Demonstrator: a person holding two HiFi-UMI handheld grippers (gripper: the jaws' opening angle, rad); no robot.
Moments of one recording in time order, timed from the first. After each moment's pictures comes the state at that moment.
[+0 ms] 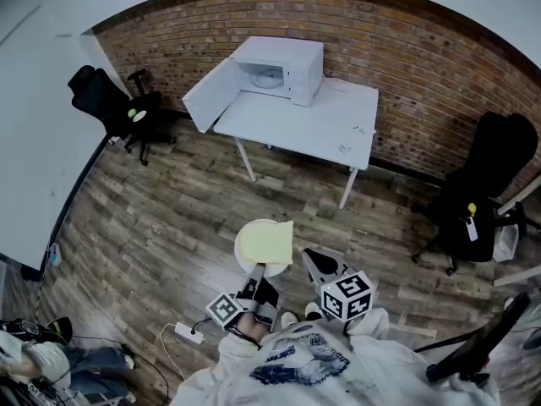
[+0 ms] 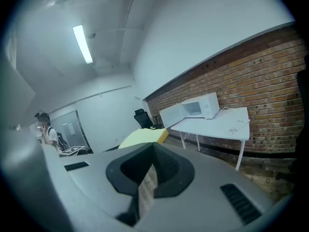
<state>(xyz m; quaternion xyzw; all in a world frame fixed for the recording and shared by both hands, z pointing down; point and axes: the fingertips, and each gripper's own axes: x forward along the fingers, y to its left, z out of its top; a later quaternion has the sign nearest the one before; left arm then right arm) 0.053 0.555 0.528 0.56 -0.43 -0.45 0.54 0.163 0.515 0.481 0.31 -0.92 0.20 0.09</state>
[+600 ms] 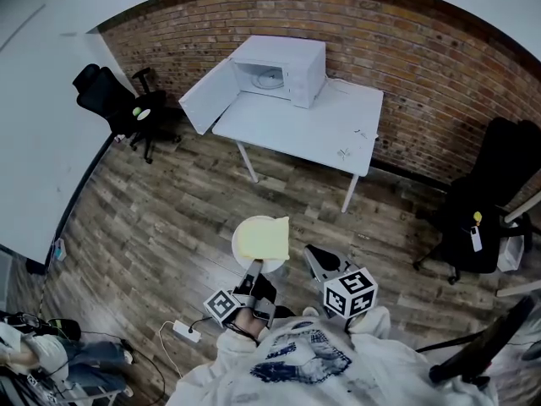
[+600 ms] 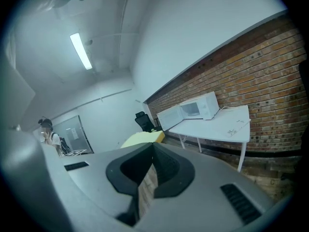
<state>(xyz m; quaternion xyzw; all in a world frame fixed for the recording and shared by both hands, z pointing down) 0.072 0.509 0.541 0.55 -0.45 -0.46 0.53 0.197 0.461 0.486 0.29 -0.93 0.22 0.07</state>
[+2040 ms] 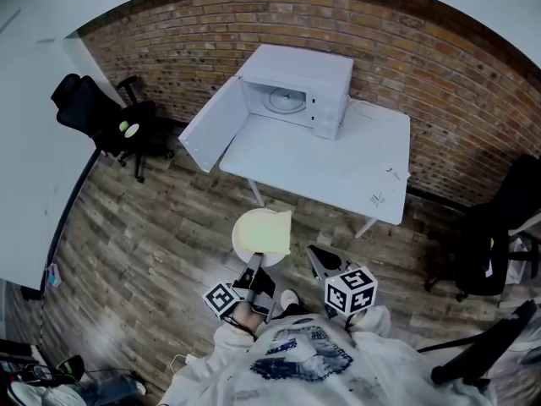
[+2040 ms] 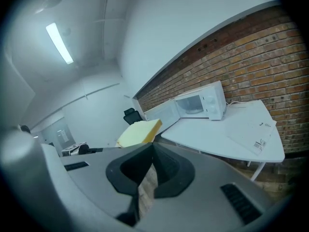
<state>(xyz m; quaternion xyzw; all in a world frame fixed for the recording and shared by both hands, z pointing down) -0.109 0.260 0.548 0.57 -0.43 -0.44 0.55 0.023 0.231 0.518 0.32 -0.90 0.26 0.10</state>
